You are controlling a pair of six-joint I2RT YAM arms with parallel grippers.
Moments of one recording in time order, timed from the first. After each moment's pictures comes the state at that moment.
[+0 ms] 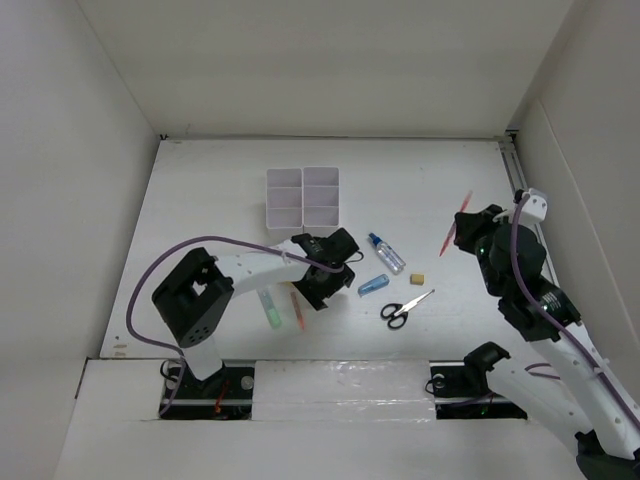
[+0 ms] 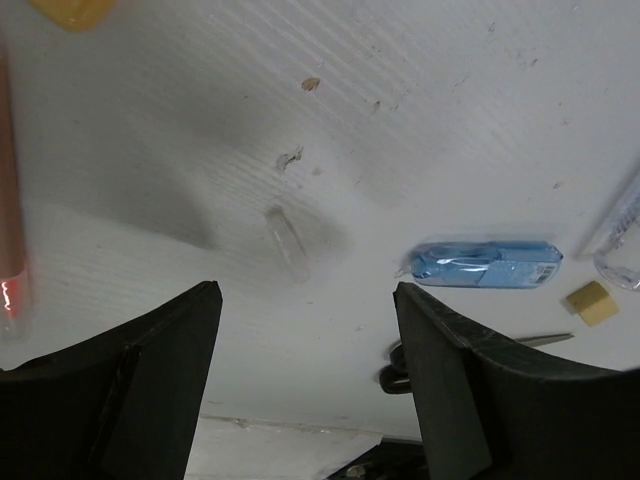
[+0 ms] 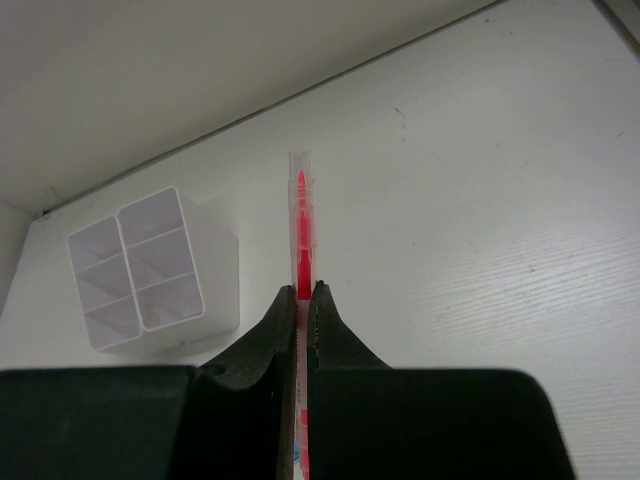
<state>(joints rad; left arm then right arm) -0.94 1.69 1.09 -0.72 -0.13 -1.62 0.50 0.66 0.88 -0.42 0.54 0.55</state>
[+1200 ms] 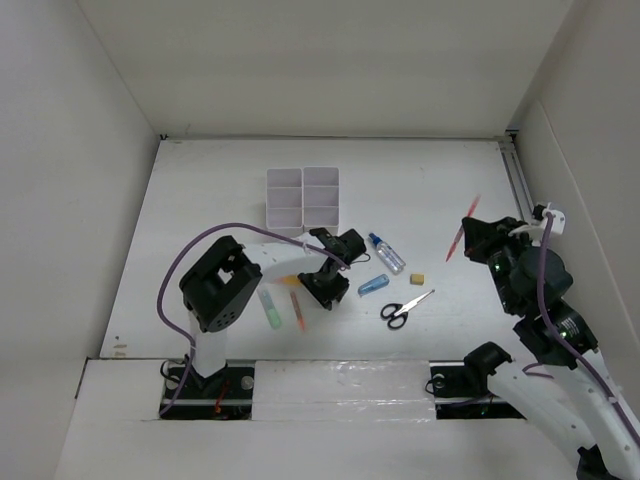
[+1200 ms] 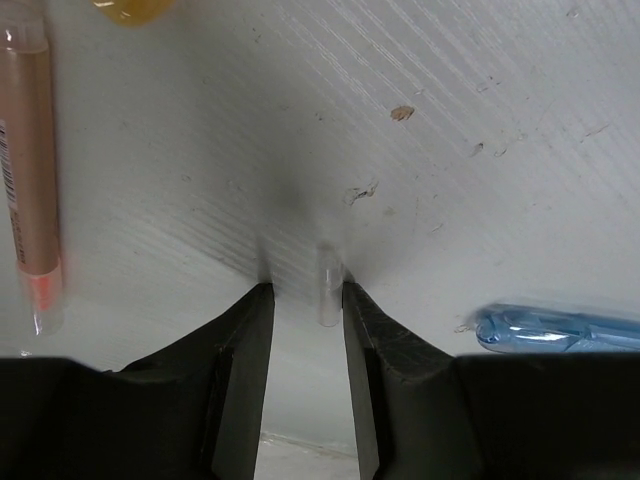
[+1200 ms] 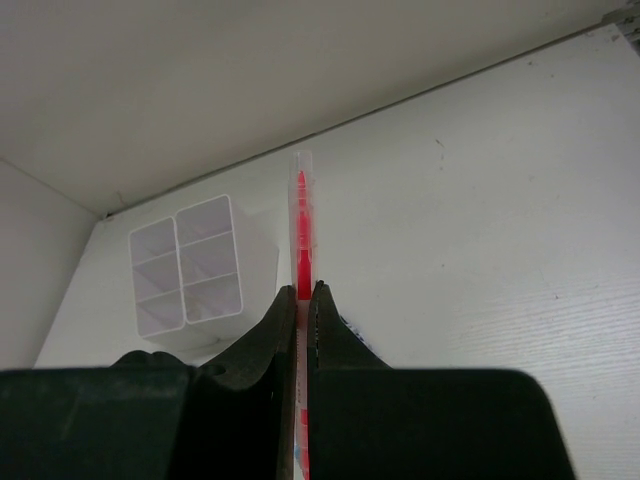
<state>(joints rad) -0.93 1.87 1.24 -0.90 -0.10 -1.66 0.52 0.50 0.83 -0.39 0.47 0.50</state>
